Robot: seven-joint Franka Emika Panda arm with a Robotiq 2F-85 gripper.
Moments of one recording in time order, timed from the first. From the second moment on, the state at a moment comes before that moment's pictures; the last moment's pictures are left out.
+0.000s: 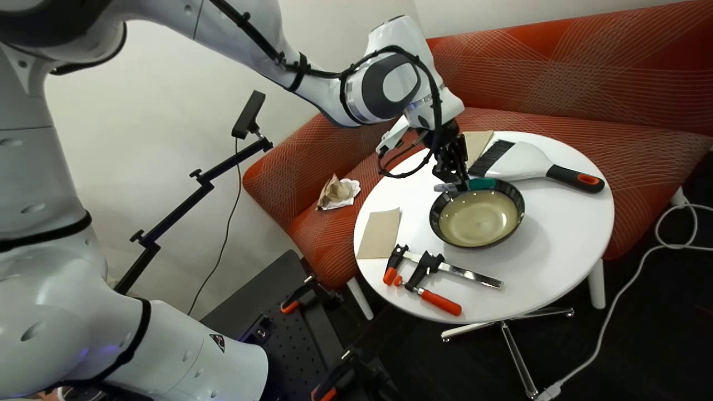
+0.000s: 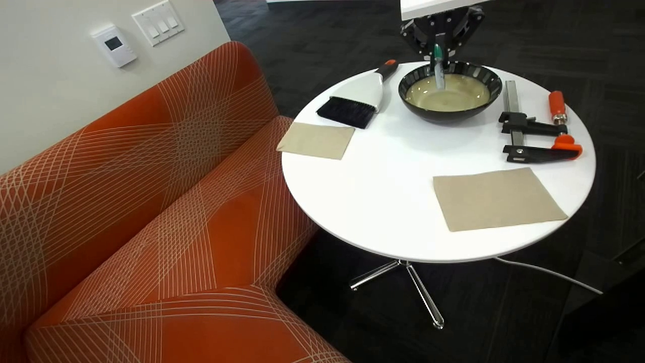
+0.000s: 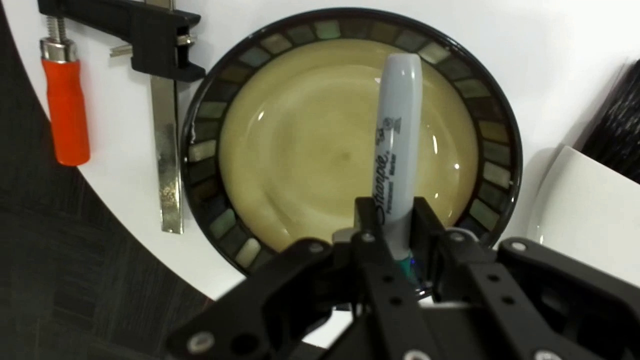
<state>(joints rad) 0.22 0.58 -0.17 -2.01 -0.15 2.57 1.25</state>
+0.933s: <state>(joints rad) 0.22 0.61 -0.17 -1.98 -0.15 2.57 1.26</state>
